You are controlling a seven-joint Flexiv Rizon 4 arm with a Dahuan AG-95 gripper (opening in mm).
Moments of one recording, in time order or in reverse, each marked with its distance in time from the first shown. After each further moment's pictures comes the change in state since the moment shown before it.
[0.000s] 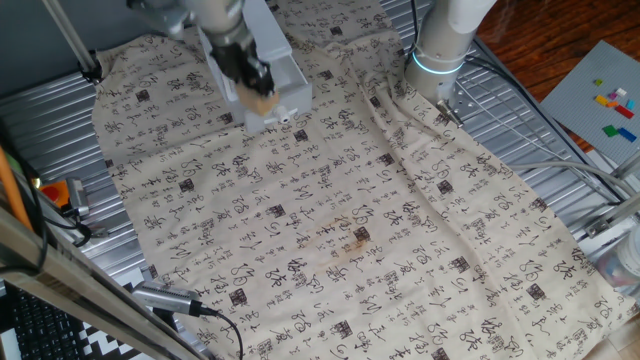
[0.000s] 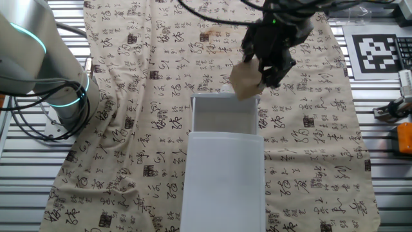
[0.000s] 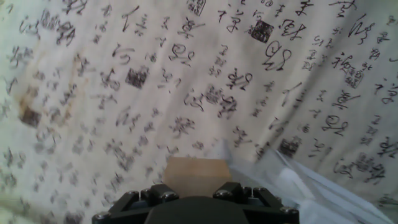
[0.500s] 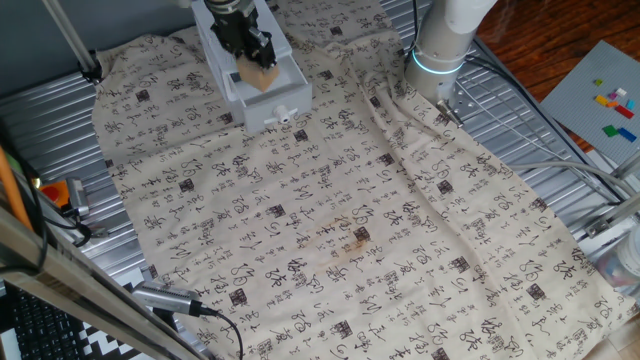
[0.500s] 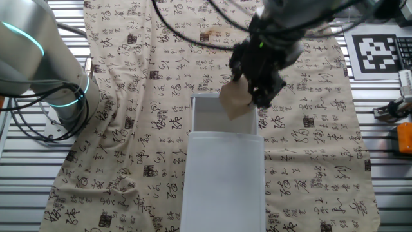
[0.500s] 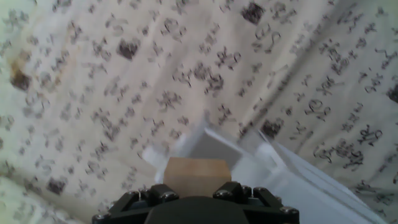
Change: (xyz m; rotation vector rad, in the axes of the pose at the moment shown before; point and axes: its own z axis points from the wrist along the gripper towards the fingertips) arm 0.026 -0.026 0.015 -0.001 -0.005 -0.016
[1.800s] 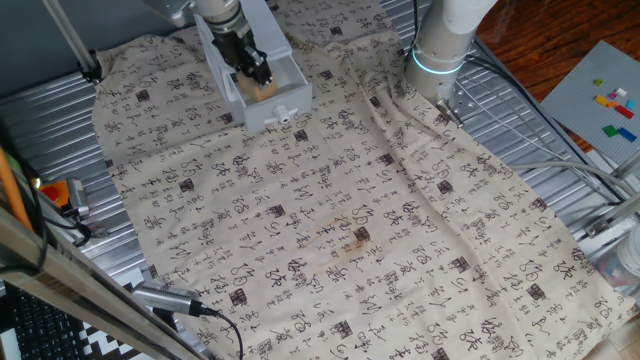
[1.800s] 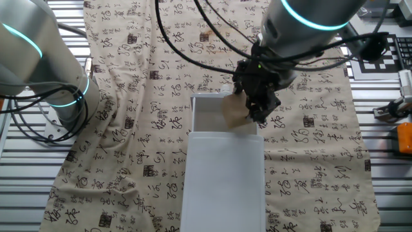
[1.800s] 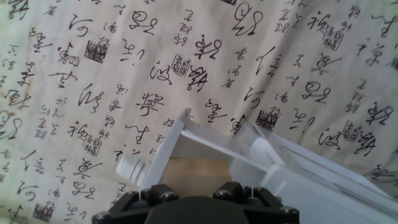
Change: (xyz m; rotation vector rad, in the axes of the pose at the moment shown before) arm -0.004 -0.008 0.045 -0.020 0.004 0.120
